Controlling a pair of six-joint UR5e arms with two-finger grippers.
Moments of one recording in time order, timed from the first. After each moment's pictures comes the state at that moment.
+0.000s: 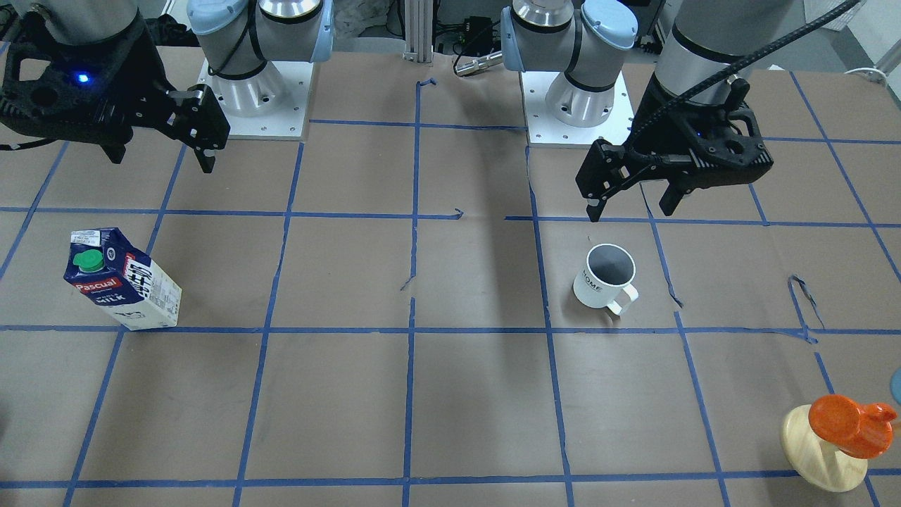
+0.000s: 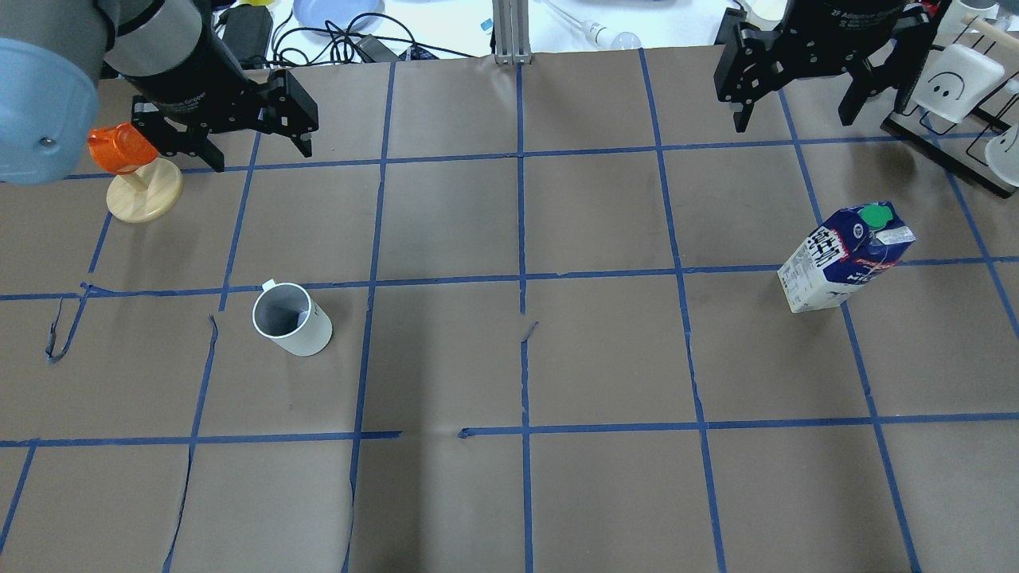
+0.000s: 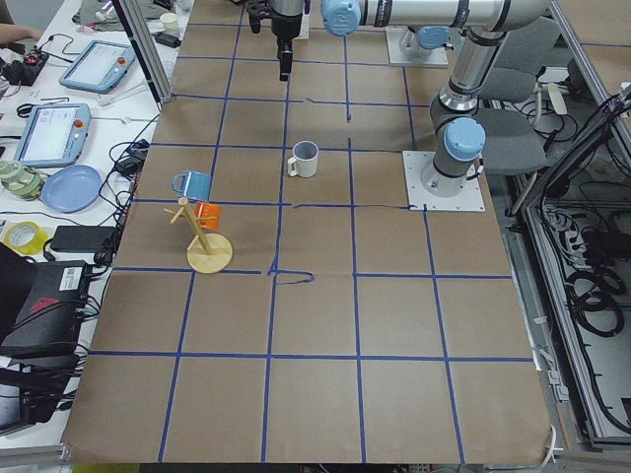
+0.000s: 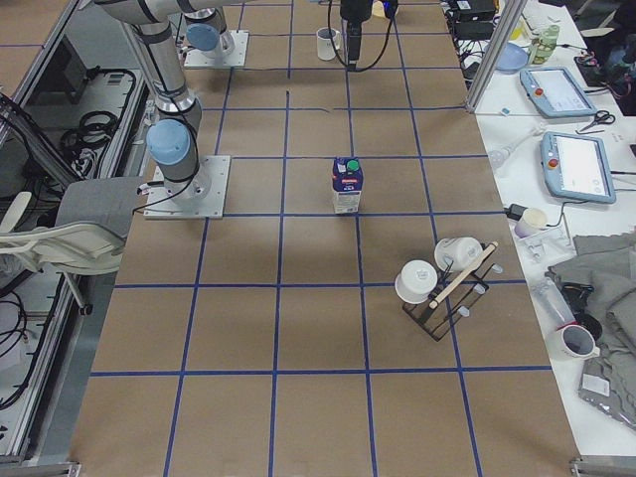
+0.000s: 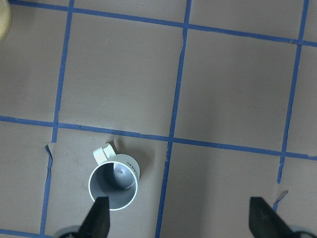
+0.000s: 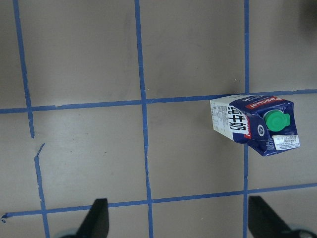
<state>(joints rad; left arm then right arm) -1.55 -1.59 -1.56 -1.43 1.56 -0.12 1.58 -1.51 1.35 -1.41 -1.66 0.06</state>
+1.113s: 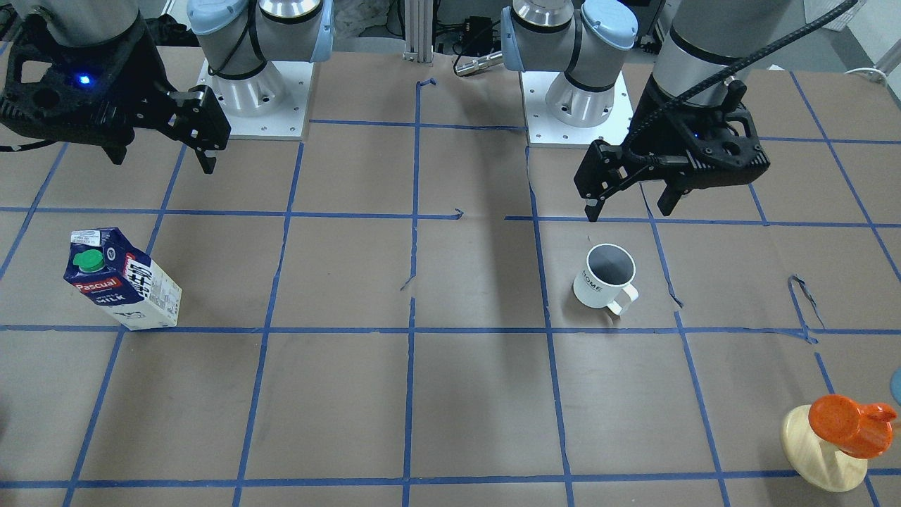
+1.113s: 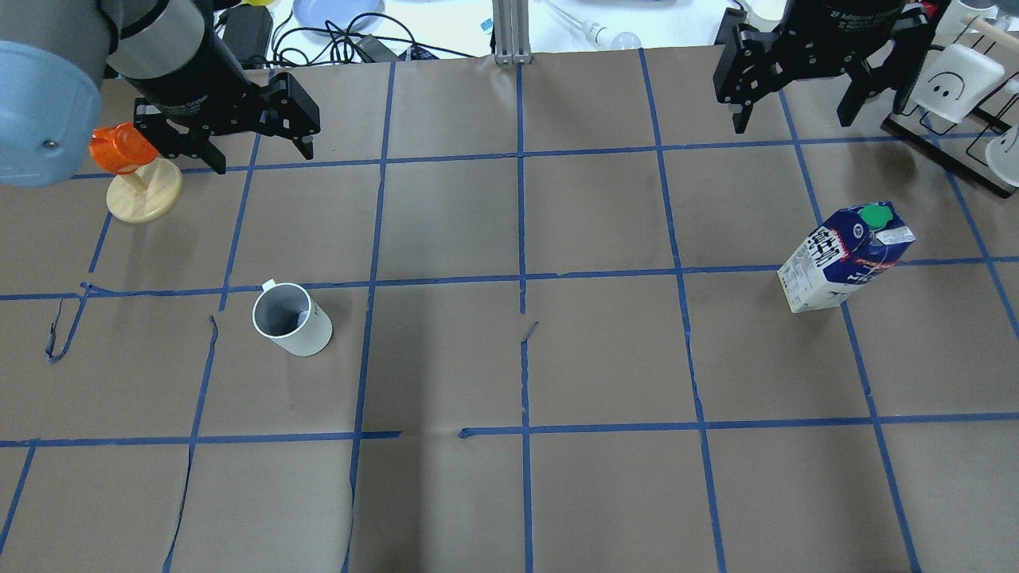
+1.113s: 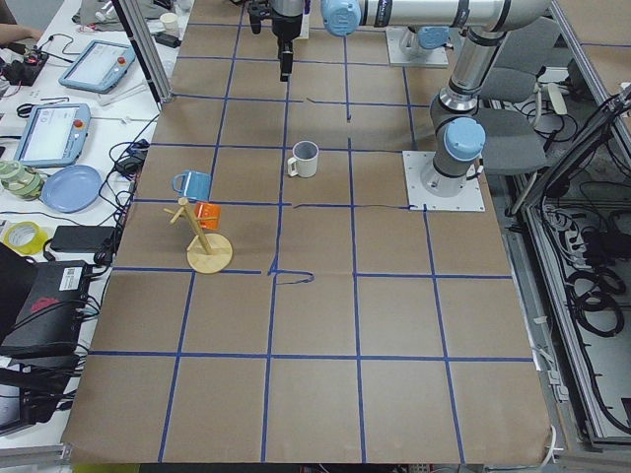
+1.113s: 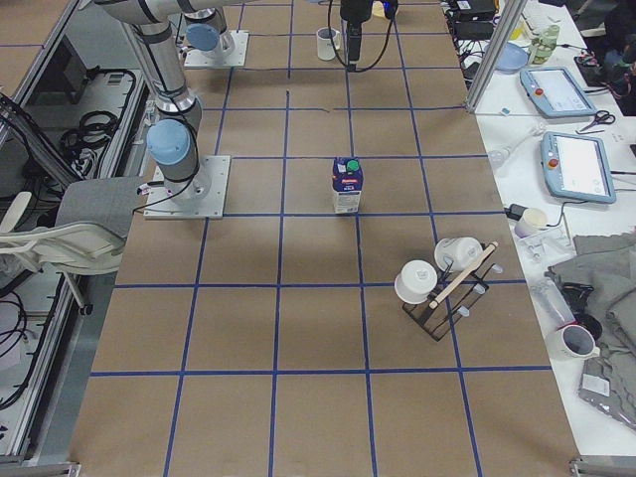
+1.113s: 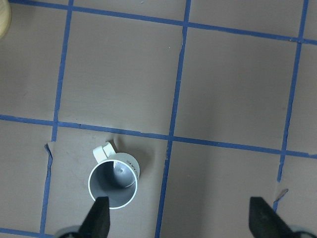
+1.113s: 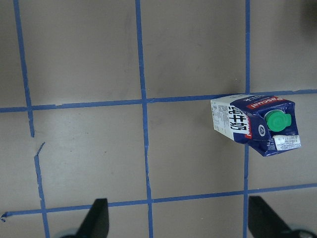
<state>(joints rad) -1.55 -1.59 -1.57 -1.42 1.57 -0.12 1.58 -1.50 1.35 -1.42 -1.65 0.05</state>
